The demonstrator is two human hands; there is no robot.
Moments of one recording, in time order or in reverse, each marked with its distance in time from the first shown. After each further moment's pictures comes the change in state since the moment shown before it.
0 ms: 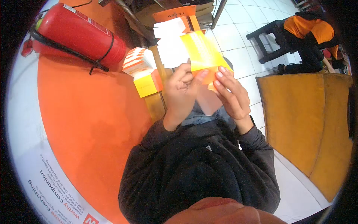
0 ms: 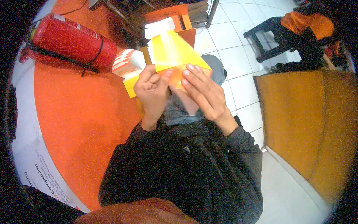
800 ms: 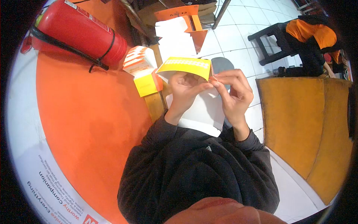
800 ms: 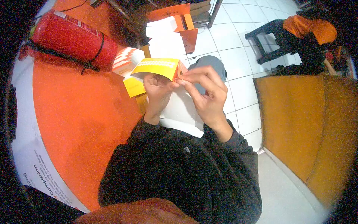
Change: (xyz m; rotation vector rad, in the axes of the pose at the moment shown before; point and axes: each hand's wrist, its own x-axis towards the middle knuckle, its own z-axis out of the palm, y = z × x) left_hand 0.008 -0.043 -0.016 -0.366 -0.115 0.103; right_hand 0.017 -0.013 0.015 0.410 0.125 0.592
